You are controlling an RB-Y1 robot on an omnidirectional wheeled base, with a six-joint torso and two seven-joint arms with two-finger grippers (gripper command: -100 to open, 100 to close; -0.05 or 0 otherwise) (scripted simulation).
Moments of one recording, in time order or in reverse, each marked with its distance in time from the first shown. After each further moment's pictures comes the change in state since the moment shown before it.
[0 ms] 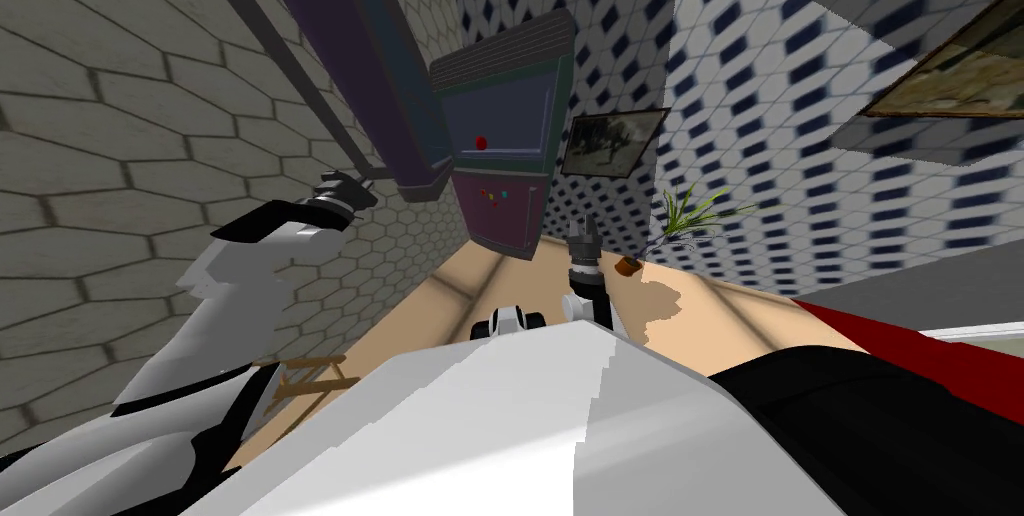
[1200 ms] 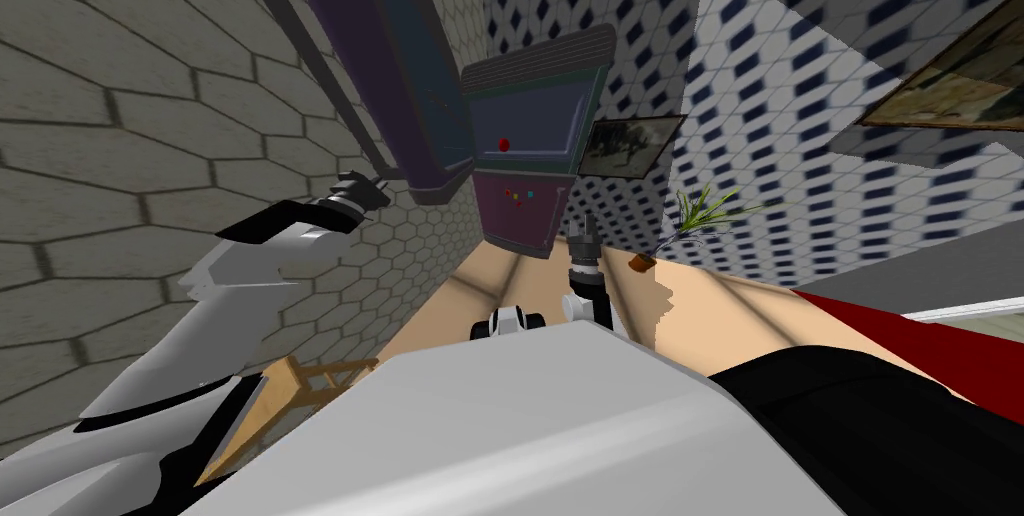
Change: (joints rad) left arm 0.040 0.046 -0.061 -0.103 0.074 -0.015 0.013; right arm 0.000 0.000 0.000 0.000 0.000 0.000 0.000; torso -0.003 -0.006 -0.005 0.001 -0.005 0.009
